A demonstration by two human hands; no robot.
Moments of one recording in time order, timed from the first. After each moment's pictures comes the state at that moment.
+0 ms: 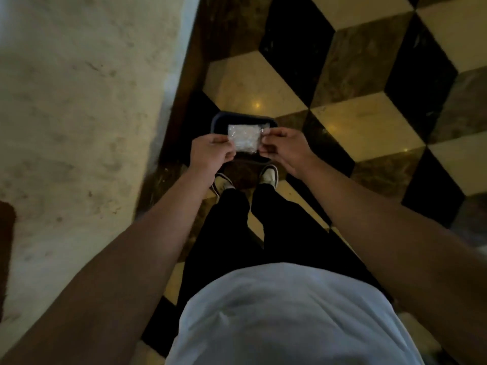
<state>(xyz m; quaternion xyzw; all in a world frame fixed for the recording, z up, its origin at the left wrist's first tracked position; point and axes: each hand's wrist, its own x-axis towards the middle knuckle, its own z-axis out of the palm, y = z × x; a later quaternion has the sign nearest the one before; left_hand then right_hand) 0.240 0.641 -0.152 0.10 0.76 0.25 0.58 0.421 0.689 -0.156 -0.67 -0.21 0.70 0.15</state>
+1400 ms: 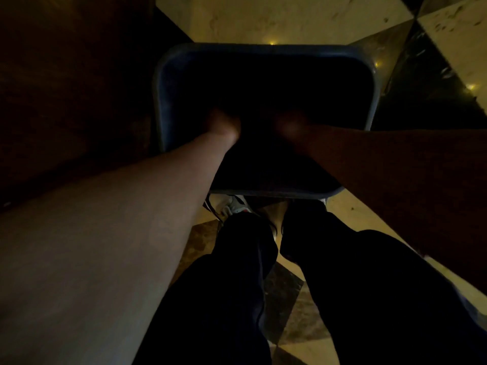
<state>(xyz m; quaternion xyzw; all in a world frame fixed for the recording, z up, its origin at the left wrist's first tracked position) 0.236 0.709 -0.678 0.34 0.80 -0.14 0.47 0.387 0.731 -0.680 -0.58 -0.59 0.51 -0.26</state>
